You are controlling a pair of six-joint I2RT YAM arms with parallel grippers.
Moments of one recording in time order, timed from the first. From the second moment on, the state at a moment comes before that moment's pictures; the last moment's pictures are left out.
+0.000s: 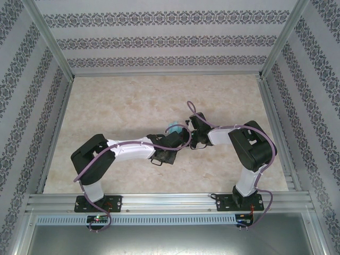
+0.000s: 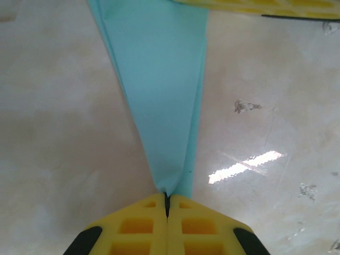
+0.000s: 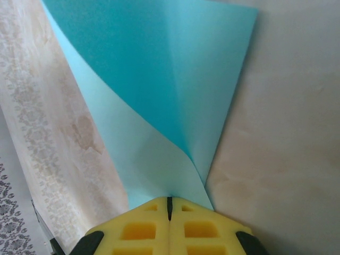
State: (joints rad) left arm -0.95 1.78 1.07 -0.56 -0.13 -0.61; right arm 0.49 1.81 0.79 0.07 -0.55 0.89
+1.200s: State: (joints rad) left arm -0.98 1.83 1.13 -0.65 -0.26 -0.52; right arm 0.48 1.80 0.77 0.09 -0.57 0.91
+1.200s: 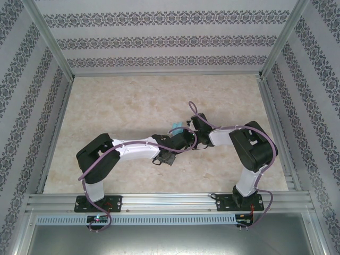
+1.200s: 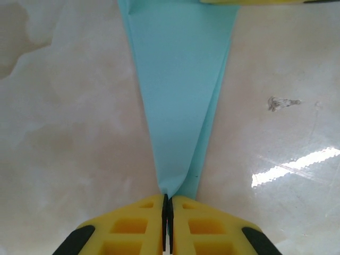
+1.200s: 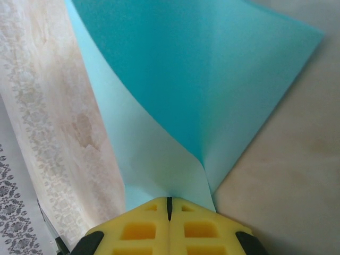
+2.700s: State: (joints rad) left arm -0.73 1.66 0.86 -0.26 0.24 -0.62; right arm 0.47 1.81 0.76 0.11 -0.59 0.91
